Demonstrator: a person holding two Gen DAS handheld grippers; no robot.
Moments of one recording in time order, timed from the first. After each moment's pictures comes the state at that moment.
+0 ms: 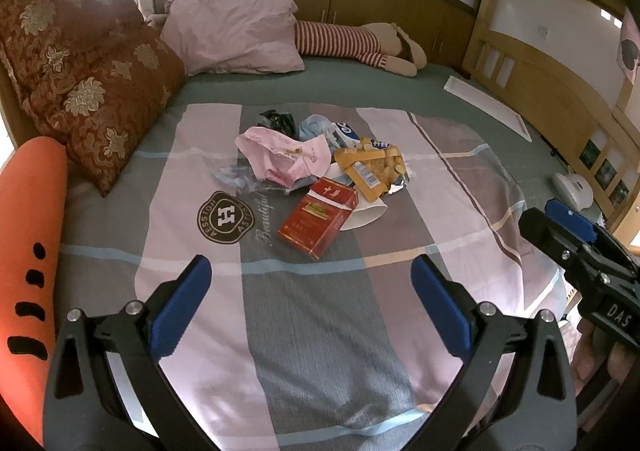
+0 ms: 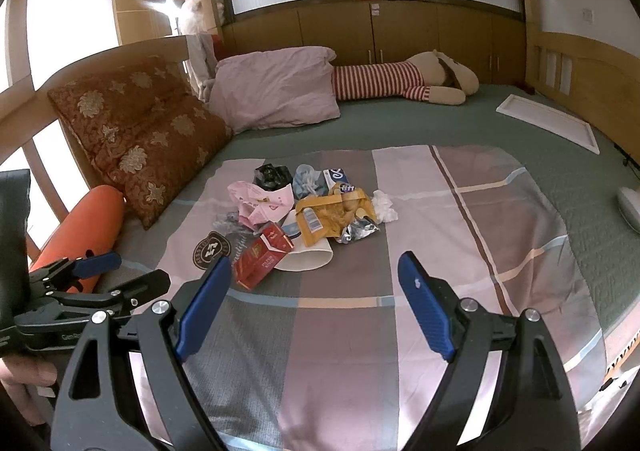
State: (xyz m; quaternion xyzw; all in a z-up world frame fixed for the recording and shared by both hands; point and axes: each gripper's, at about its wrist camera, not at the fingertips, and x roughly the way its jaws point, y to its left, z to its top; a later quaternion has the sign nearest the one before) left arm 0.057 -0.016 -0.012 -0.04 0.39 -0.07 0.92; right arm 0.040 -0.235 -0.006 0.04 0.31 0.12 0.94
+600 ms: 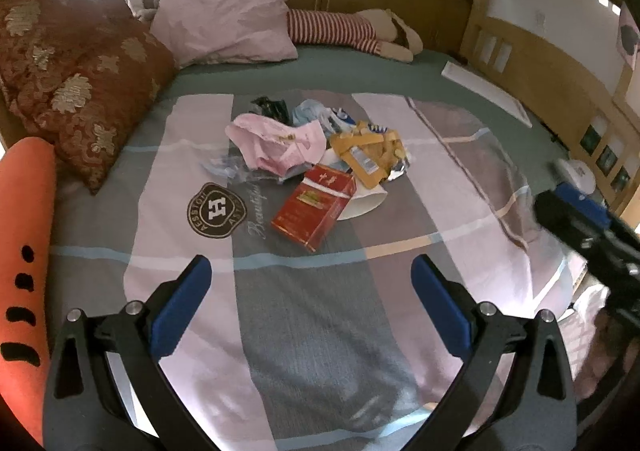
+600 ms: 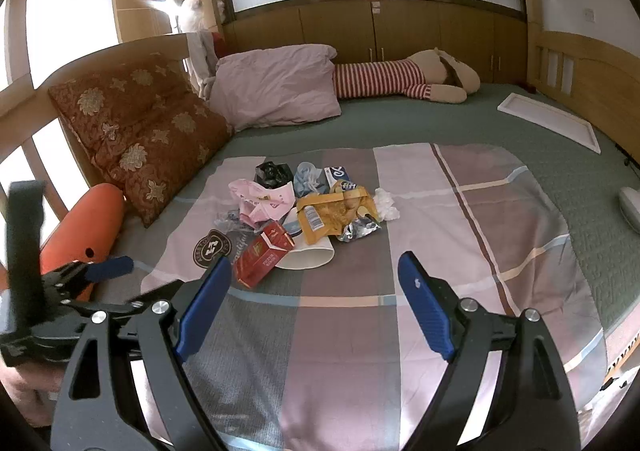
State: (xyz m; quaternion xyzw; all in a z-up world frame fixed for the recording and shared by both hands) left arm 0.071 -0.029 -0.031 -0.03 0.40 -0.07 0.91; right arm 0.041 -0.233 -0.010 0.04 0.31 0.12 0.94
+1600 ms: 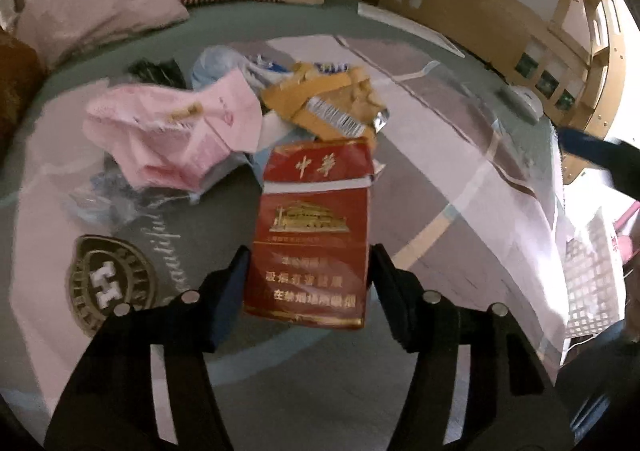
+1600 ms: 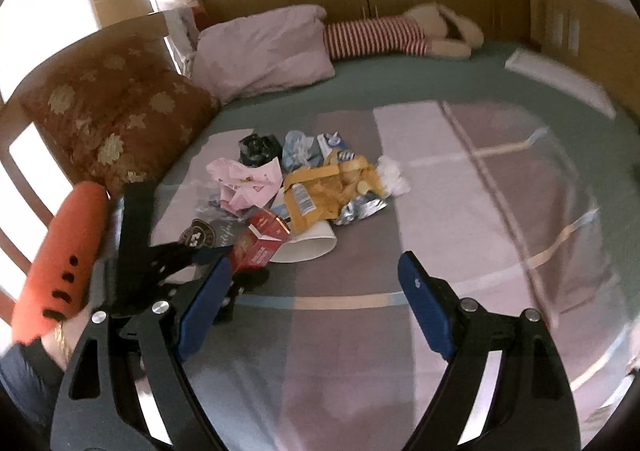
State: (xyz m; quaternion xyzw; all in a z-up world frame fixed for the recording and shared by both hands) left arm 0.184 -0.043 -0.122 0.03 0.44 -0.26 0.86; right arm 0.119 -0.237 -0.052 0.10 0.39 0.13 0.91
